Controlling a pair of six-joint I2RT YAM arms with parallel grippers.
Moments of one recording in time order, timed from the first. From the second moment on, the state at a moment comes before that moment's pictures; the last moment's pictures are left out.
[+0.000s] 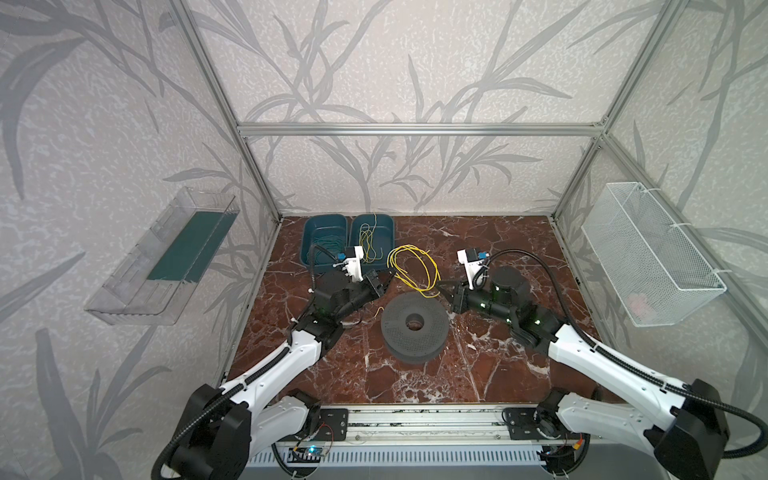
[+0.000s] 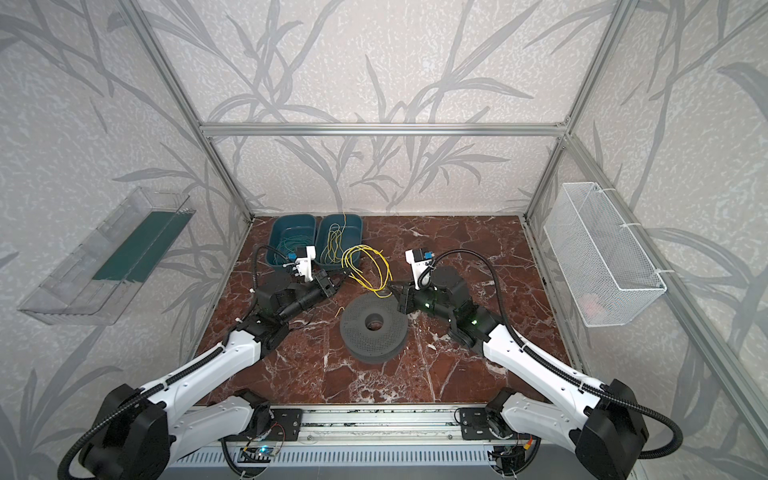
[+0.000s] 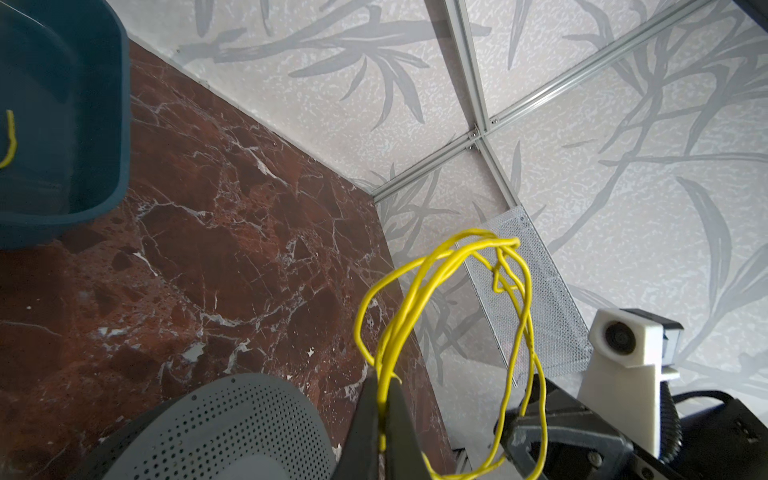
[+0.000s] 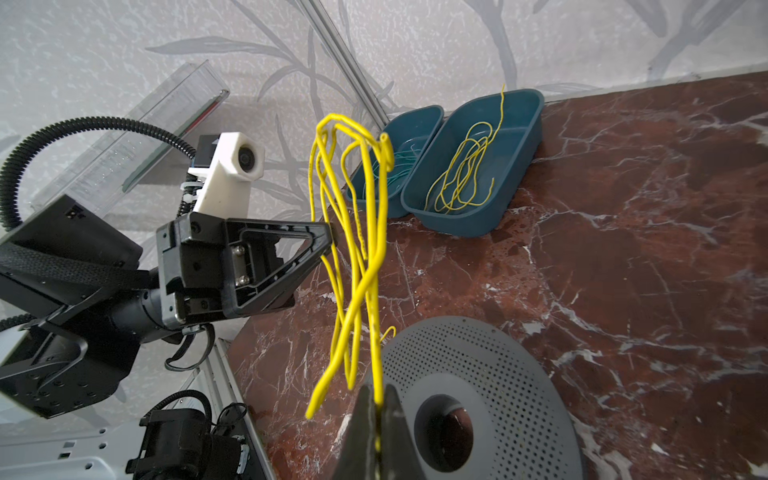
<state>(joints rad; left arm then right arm) -0.43 1.09 0.56 0.41 0.36 -0.95 0.68 1.07 0.79 -0.02 -0.21 0.53</state>
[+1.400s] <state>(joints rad) -0.42 0.89 0.67 -0.22 0.16 -0.70 0.15 0.82 0.81 -0.31 -0.09 0.53</state>
